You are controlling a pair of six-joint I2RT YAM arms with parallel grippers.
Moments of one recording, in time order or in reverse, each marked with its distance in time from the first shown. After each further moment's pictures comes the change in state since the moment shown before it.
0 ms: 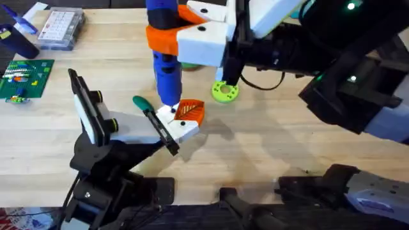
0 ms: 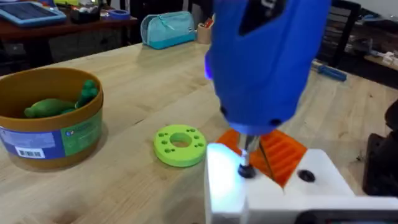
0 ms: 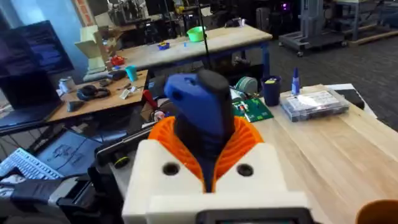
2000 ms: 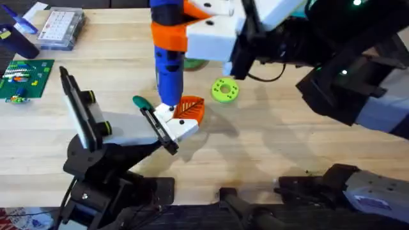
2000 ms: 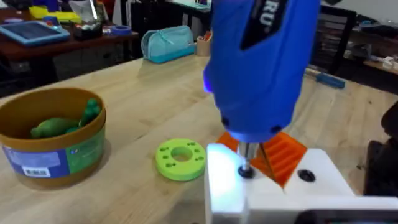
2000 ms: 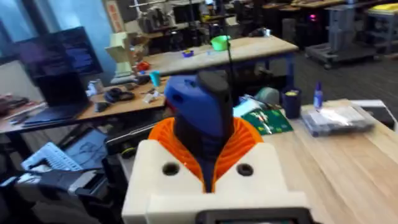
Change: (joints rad) left arm 0.000 -0.002 0.018 0.029 0.000 0.003; right arm -0.066 0.039 -0.007 0.165 -0.142 0.091
